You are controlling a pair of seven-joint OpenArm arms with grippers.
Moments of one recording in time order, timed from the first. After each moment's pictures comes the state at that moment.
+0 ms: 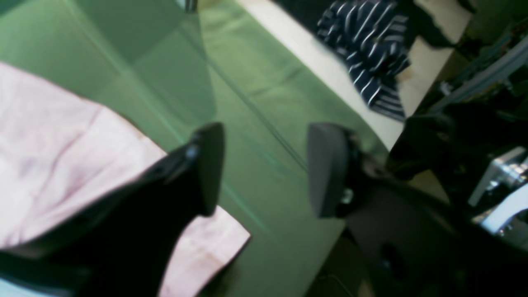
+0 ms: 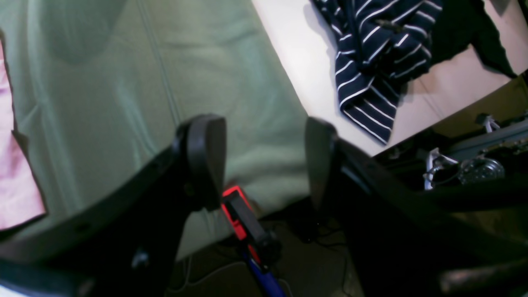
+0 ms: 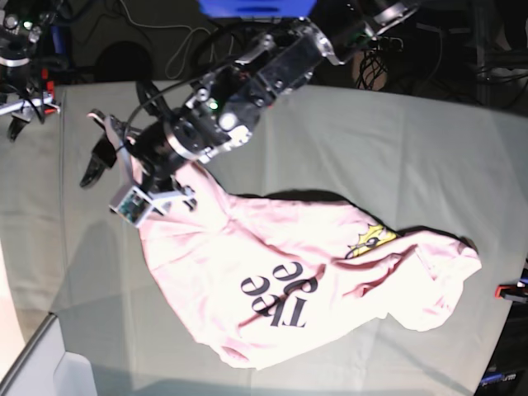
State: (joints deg) left arm -4.2 5.2 50.1 91.4 -17.6 0.6 24.4; right arm -35.9 -0.9 35.7 116.6 0.2 0.2 -23.9
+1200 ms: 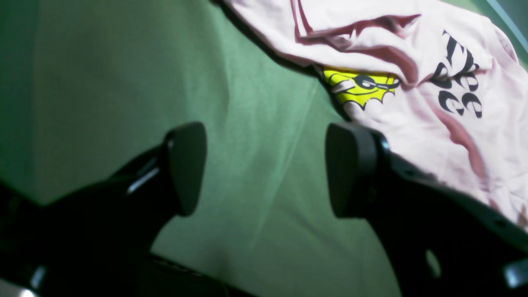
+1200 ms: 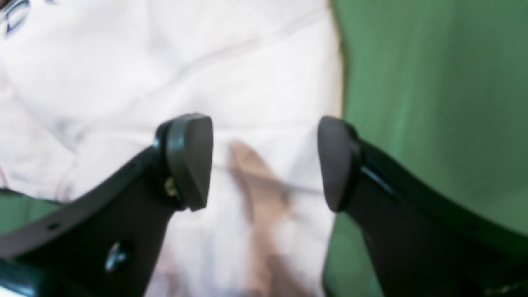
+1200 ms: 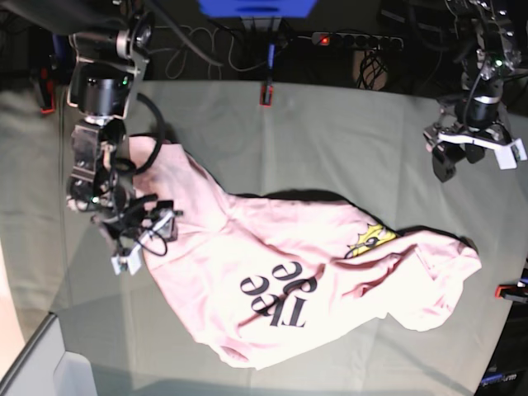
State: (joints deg) left arm 28.1 -11.2 -20.5 104.3 -38.4 0.5 24.4; right arm 12.2 1.3 18.8 61.2 -0.9 26.4 -32.8
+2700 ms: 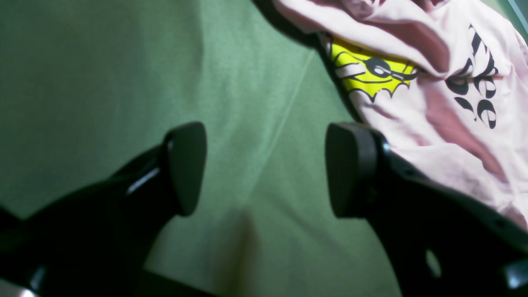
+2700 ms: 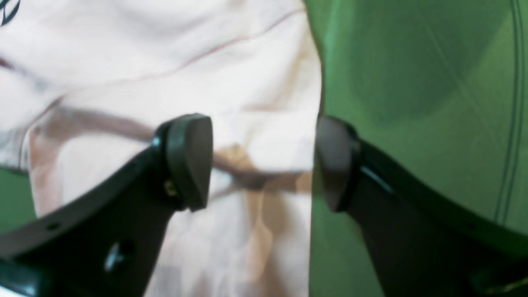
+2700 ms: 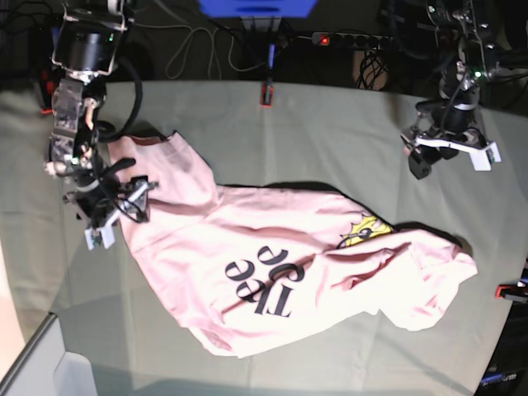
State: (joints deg) left arm 23.6 -8.9 -17.0 96.3 -38.1 0.5 24.3; right arm 2.3 4.8 19.1 73.2 -0.9 26.6 -29.0
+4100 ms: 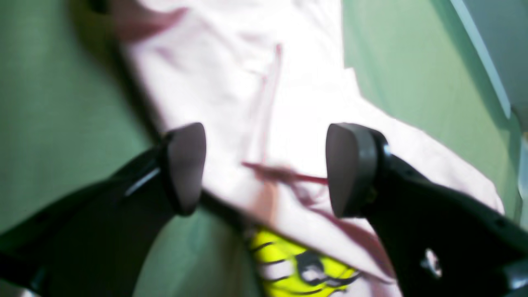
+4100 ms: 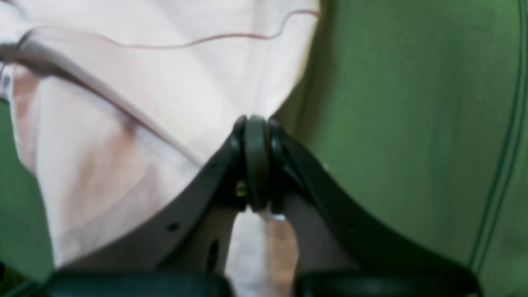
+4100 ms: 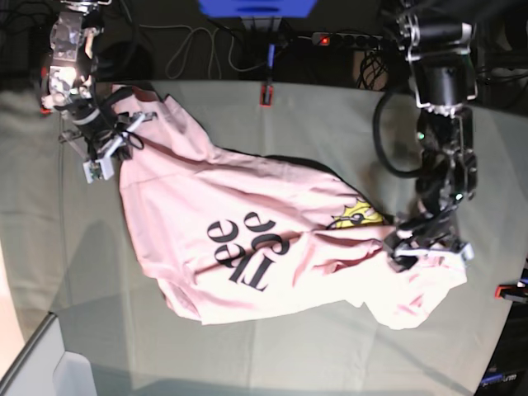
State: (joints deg) left arm -11.1 -7.9 -11.7 63.4 -38.0 1.3 23.7; right arm -17.2 5.1 18.9 86.0 -0.2 26.8 -28.4
